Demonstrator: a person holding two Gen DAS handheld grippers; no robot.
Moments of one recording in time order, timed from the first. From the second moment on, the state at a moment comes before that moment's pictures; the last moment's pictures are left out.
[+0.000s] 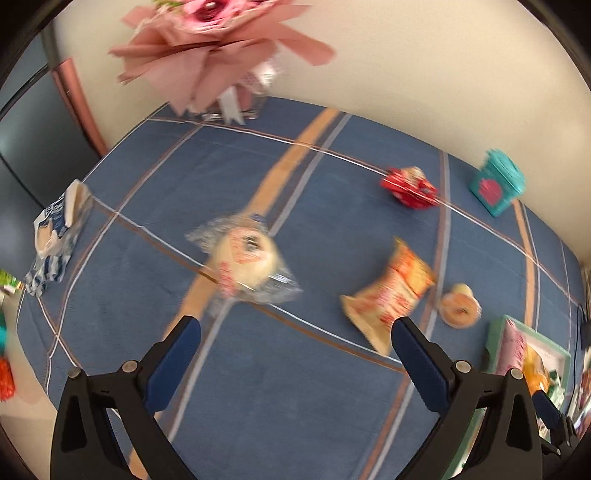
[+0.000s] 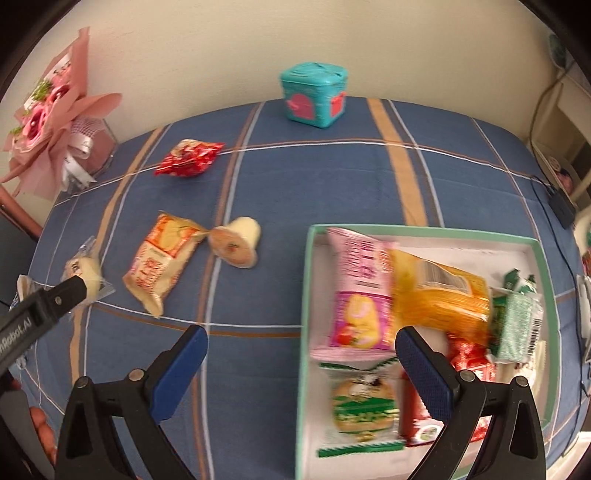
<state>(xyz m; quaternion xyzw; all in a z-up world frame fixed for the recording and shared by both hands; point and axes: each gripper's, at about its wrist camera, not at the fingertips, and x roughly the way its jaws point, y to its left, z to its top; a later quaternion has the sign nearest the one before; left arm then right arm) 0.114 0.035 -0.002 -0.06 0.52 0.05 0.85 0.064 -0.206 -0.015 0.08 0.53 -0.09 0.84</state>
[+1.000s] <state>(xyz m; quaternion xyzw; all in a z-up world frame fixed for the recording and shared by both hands) 0.181 0.083 -0.070 -0.12 0.54 0.07 0.83 0.159 -0.178 -0.058 0.09 0.52 -0.05 0.85</state>
